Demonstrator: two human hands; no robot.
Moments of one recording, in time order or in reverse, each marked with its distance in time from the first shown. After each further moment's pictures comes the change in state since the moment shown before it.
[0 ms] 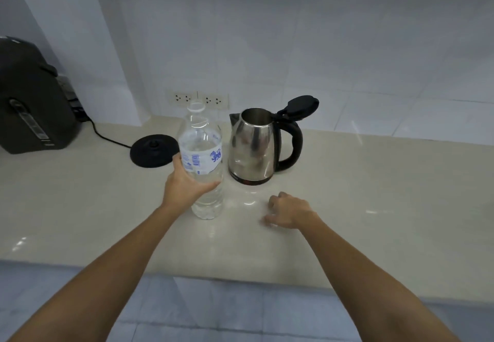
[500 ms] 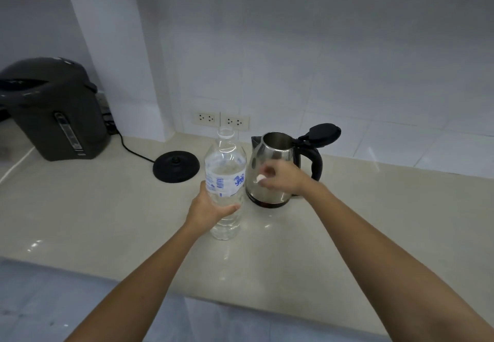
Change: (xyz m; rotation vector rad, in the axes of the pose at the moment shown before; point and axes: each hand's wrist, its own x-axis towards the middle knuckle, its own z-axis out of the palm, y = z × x) left_hand 0.005 -0.018 0.005 -0.038 -0.107 -0.089; right_hand 0.007 -0.062 -0.127 0.420 0.213 -0.329
